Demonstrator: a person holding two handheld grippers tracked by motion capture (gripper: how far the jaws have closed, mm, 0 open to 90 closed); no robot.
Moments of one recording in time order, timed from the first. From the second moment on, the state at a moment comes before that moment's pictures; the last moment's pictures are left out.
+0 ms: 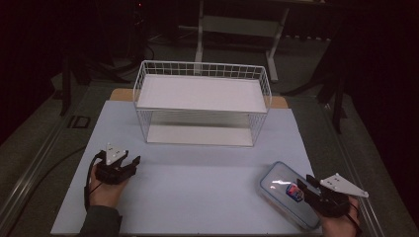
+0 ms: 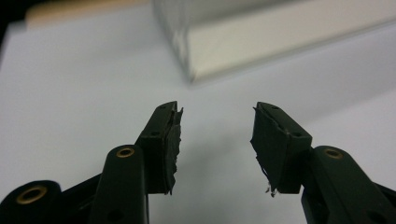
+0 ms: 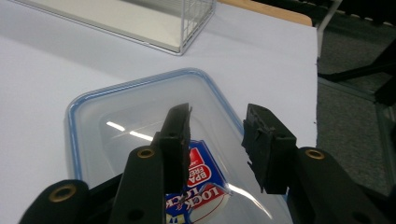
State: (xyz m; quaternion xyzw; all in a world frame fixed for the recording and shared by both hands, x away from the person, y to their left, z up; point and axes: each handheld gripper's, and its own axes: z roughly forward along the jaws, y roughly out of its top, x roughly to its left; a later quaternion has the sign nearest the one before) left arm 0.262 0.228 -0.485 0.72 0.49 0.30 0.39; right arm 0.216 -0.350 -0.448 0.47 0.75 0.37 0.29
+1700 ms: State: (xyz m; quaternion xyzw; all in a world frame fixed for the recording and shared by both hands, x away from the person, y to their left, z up) left arm 0.249 0.246 -0.473 0.67 0.50 0.30 0.45; right arm 0.187 -0.412 -0.464 0.64 0.66 0.27 0.28
